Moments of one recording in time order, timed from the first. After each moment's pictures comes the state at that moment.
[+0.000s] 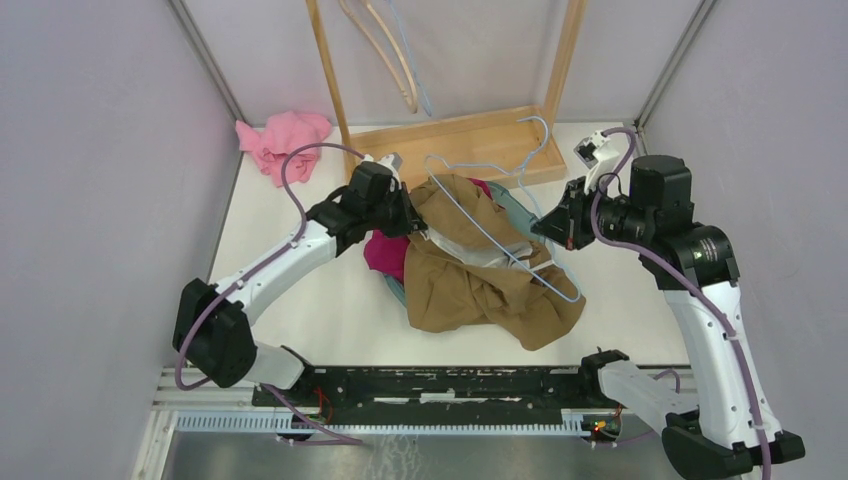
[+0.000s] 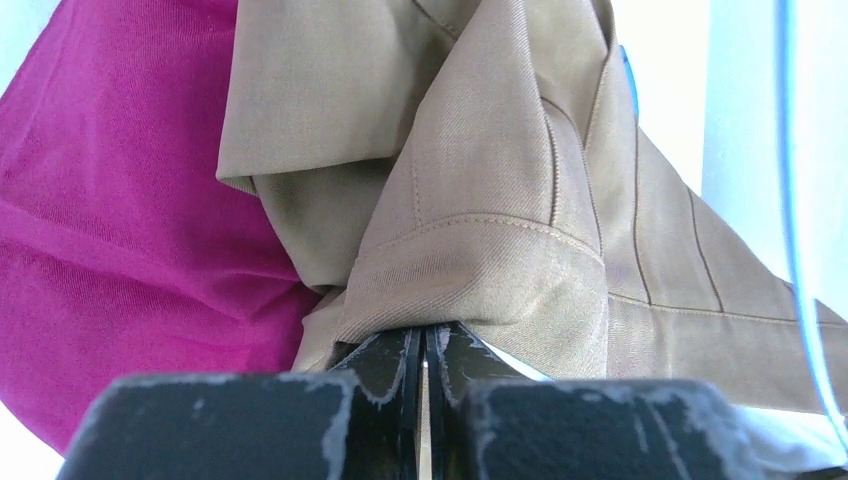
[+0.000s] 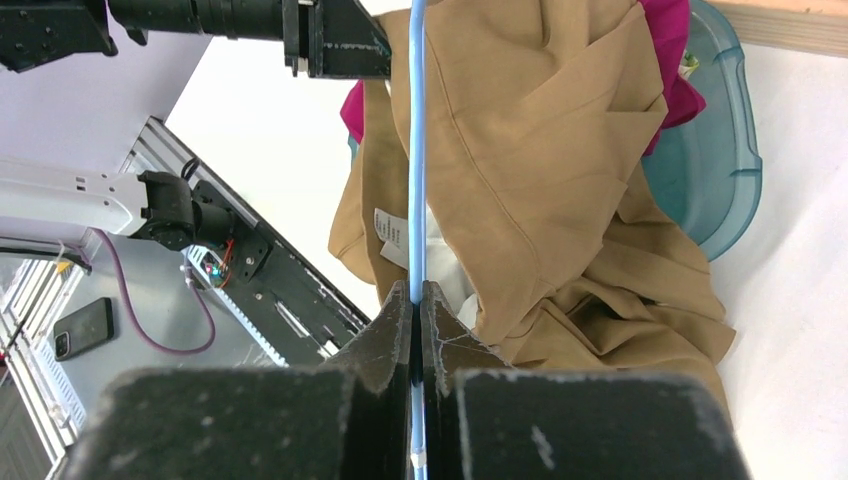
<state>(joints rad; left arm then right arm) -0.59 1.42 1.12 -0.39 0.14 -0.69 0.23 0.98 1.41 -0.97 -0.58 0.15</state>
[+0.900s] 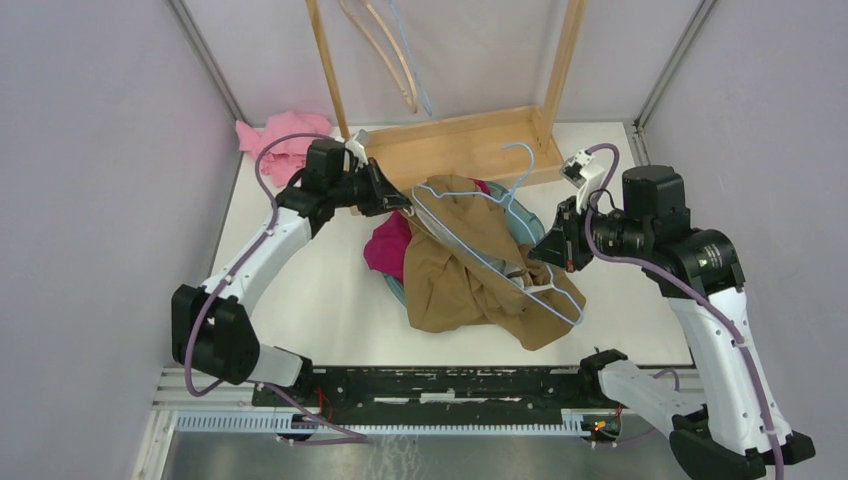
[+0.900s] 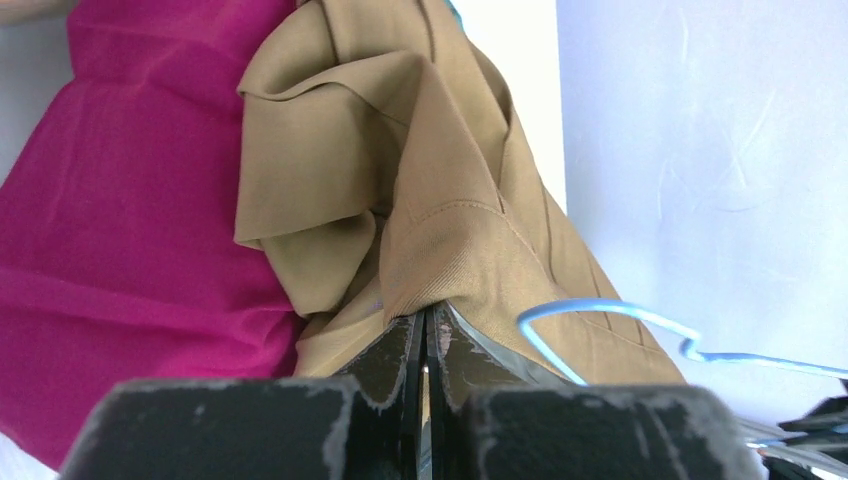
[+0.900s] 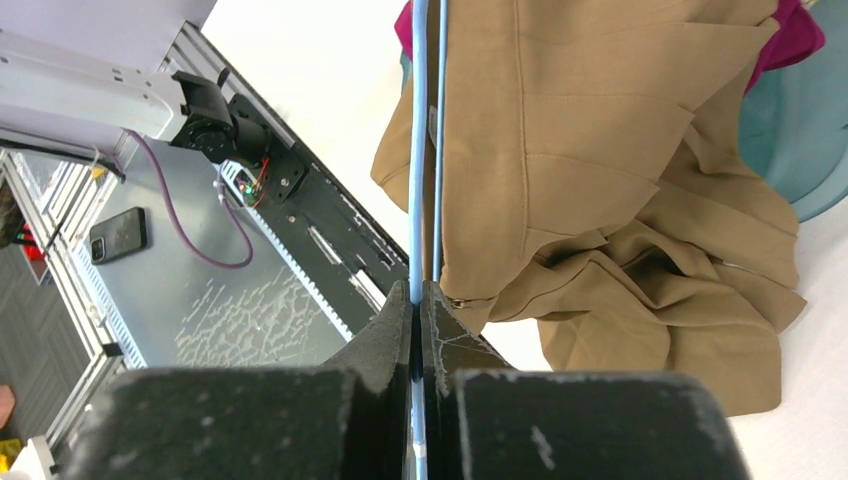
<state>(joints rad) -0.33 1.42 1.16 -0.35 0.53 -0.69 0.30 0.96 1.44 -1.13 -0.63 0.11</state>
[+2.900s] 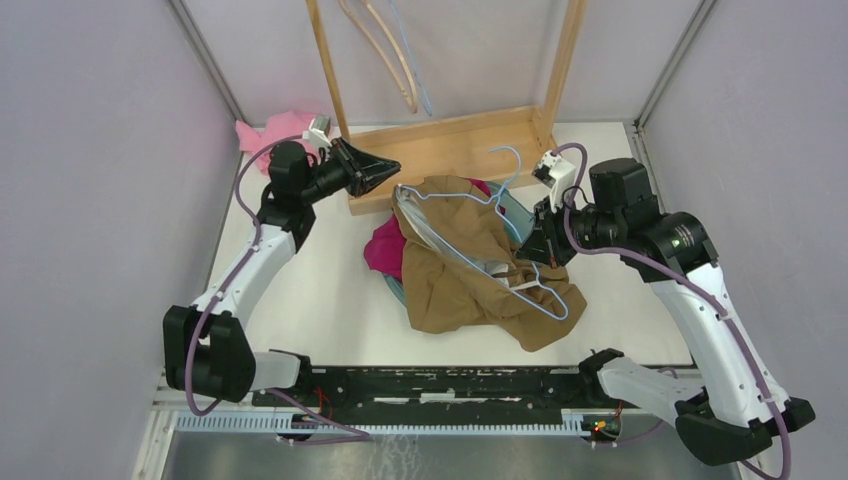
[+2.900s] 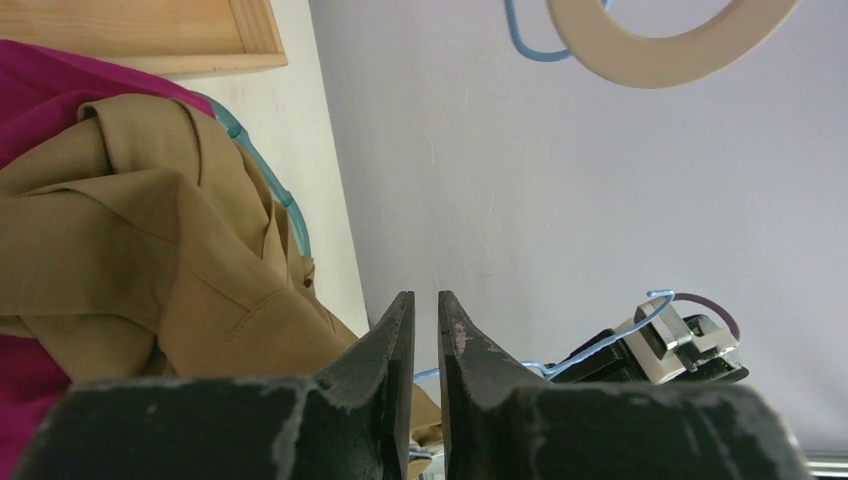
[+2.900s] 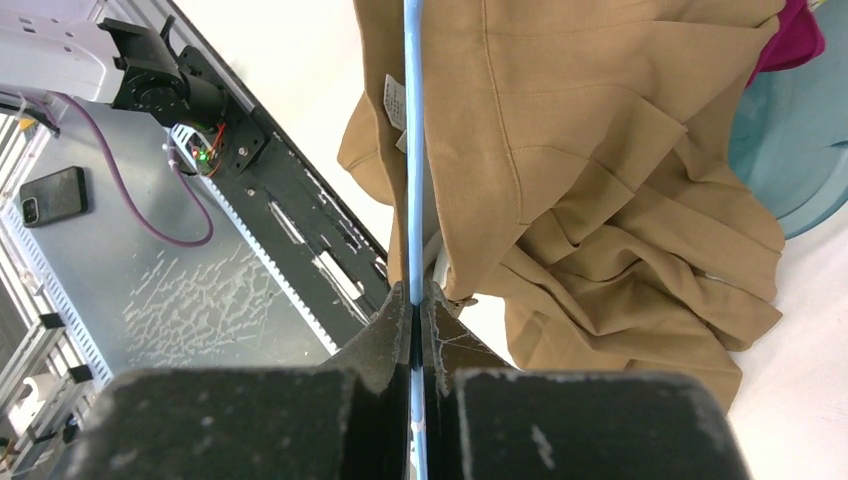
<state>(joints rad) -0.19 1.32 1.01 0.23 0.71 -1.22 0.43 1.05 1.44 -1.13 -0.53 0.05</state>
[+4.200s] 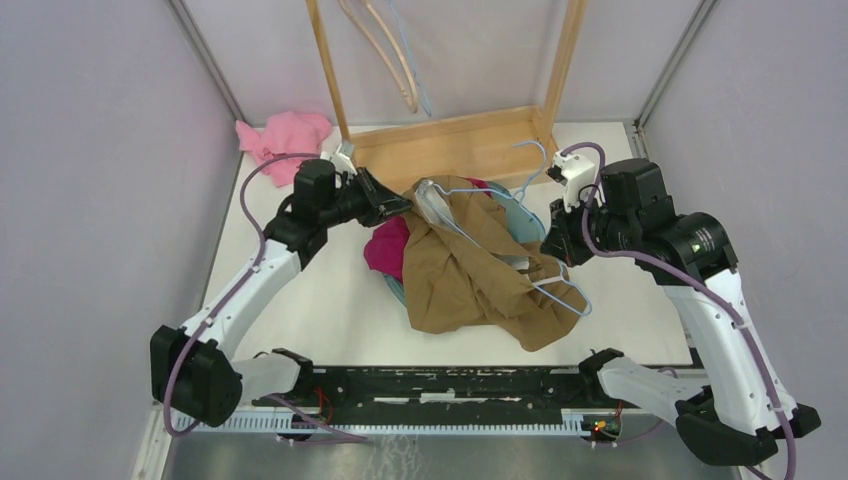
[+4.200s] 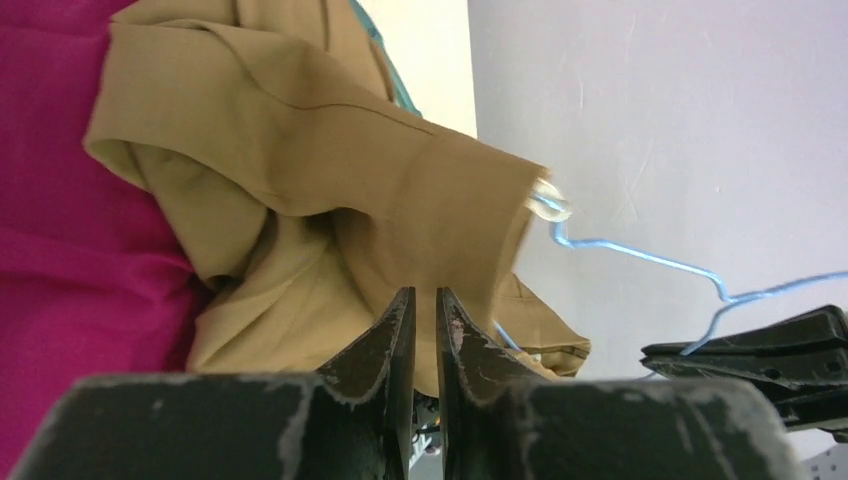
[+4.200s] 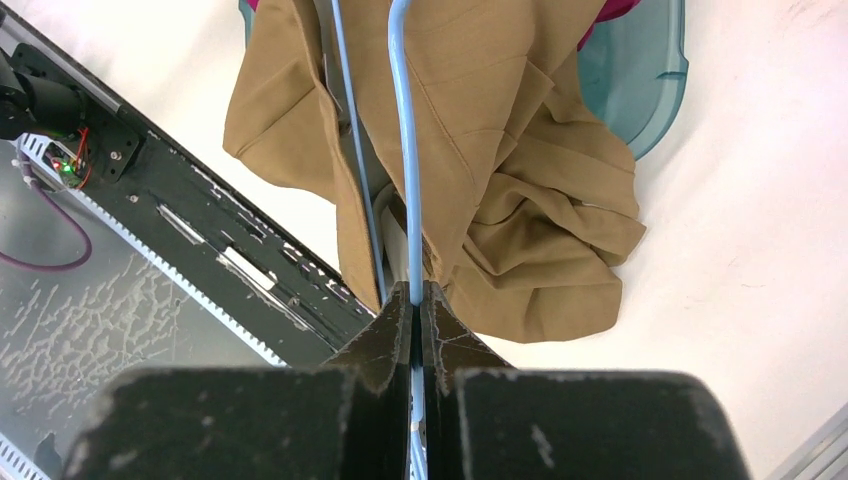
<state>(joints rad) -0.36 1.22 0.97 -0.15 0.49 -0.95 0.44 1.05 1.54 -1.26 -0.27 0.00</state>
